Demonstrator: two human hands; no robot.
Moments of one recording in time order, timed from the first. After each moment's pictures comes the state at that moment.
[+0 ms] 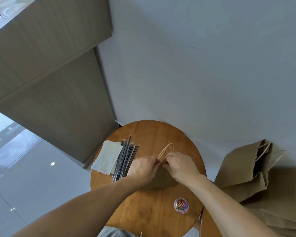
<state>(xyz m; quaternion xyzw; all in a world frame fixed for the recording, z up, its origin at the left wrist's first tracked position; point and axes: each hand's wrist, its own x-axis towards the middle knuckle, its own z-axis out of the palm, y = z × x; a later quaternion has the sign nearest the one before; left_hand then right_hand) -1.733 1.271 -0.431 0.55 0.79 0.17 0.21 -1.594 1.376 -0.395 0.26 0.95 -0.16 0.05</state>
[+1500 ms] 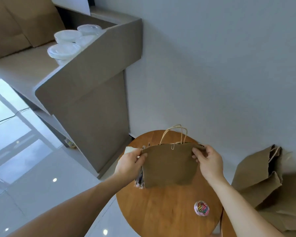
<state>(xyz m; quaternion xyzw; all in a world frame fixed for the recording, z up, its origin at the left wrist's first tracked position) -1.828 1.138 -0.355 0.38 0.82 0.34 0.26 -1.606 1.312 -0.362 0.46 0.70 -0.43 -0.32</state>
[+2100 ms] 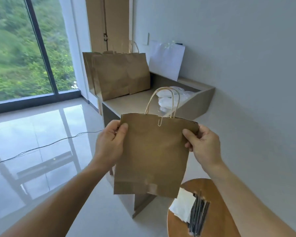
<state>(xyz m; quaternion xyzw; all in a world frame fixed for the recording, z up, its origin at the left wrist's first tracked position) -2.012 0.892 -0.144 0.27 0.75 0.60 -0.07 -1.869 1.106 -0.140 0.21 0.75 -0.49 -0.39</state>
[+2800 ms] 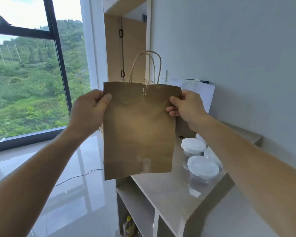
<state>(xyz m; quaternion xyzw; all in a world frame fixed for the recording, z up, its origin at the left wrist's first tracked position) -2.283 0.954 0.016 0.29 0.76 0.52 -0.25 -2.189 1.206 0.029 0.11 0.75 -0.55 -0.35</state>
